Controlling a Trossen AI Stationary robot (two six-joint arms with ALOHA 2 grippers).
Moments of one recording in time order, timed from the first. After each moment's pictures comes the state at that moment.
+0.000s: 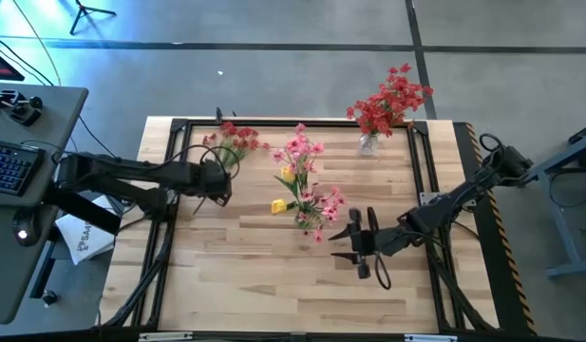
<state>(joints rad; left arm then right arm) 0.11 1.16 0.62 -0.95 -0.42 -0.92 0.54 1.30 0.69 0.14 0.42 0.09</state>
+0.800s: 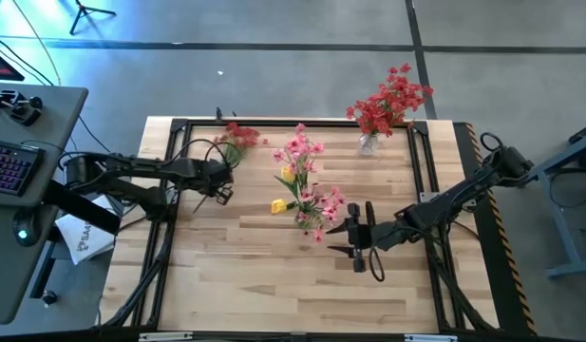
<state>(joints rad) 0.33 1.26 0.49 -0.69 -0.31 -0.69 0.50 1.31 0.69 0.14 0.41 0.11</state>
